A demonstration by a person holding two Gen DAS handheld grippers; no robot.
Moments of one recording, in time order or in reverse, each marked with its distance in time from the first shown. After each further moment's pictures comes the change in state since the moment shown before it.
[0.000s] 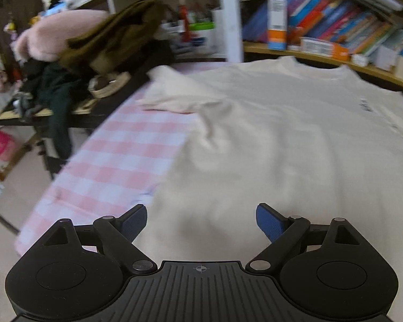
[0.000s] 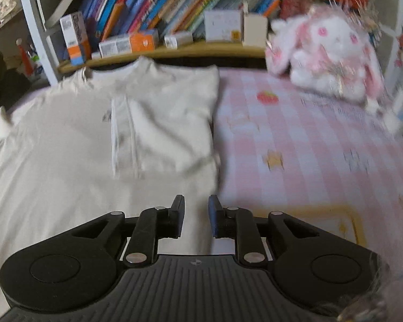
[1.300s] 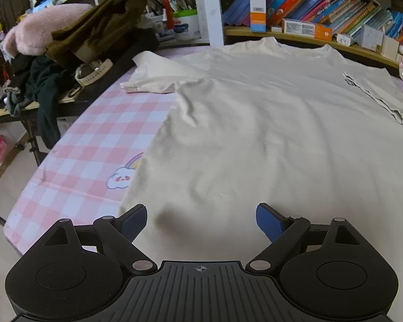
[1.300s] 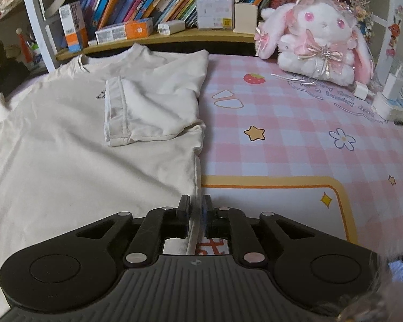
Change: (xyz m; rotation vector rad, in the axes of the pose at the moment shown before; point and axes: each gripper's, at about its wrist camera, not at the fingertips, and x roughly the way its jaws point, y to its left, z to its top) left arm -0.007 -0.020 -0.024 0.037 0.026 -0.039; right arm -0.010 -0.015 -0.018 -0.020 0.003 -0.015
